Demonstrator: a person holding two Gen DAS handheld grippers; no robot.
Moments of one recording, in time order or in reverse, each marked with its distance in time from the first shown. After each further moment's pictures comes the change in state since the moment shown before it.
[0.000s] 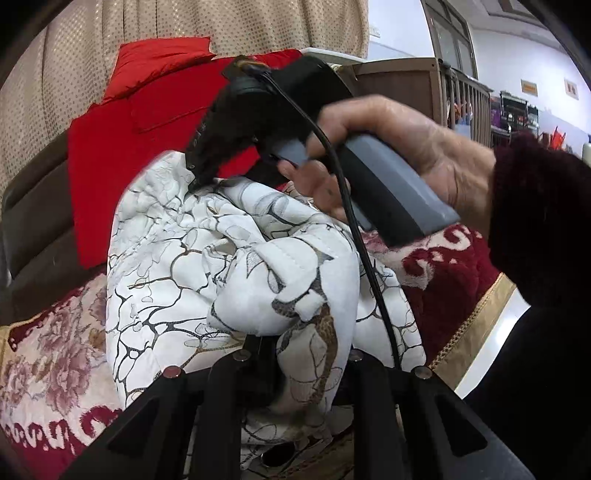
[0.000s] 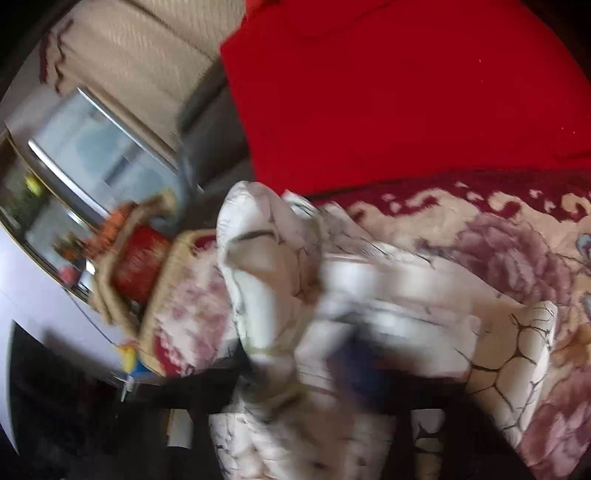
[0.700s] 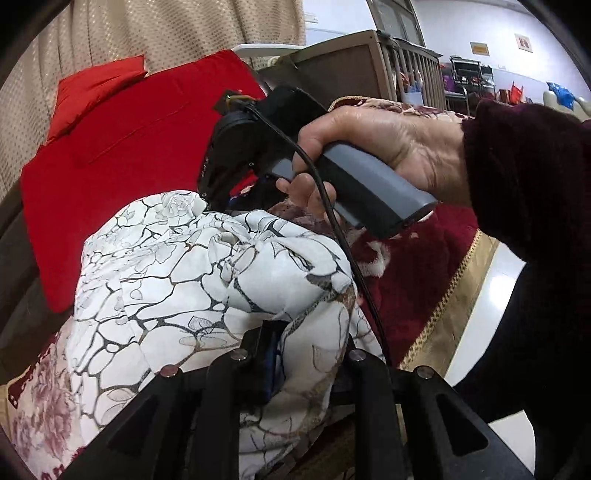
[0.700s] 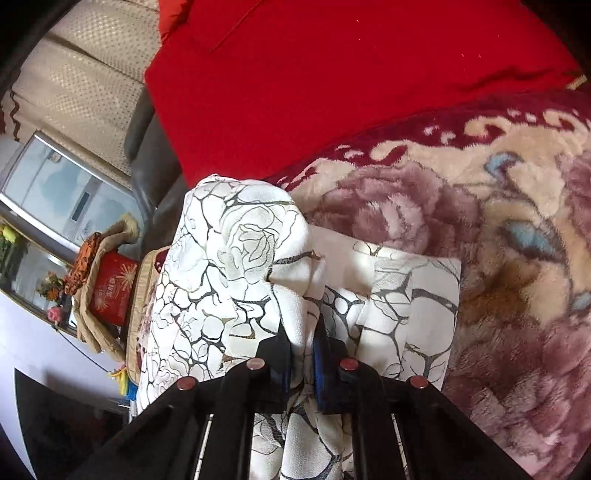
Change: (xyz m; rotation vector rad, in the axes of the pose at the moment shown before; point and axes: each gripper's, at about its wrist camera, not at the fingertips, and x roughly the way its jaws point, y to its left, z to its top) left arm 0.022 -0.050 0.002 0.201 0.017 -0.078; right arm -0.034 -0.111 -0.027 0.209 -0.008 -0.049
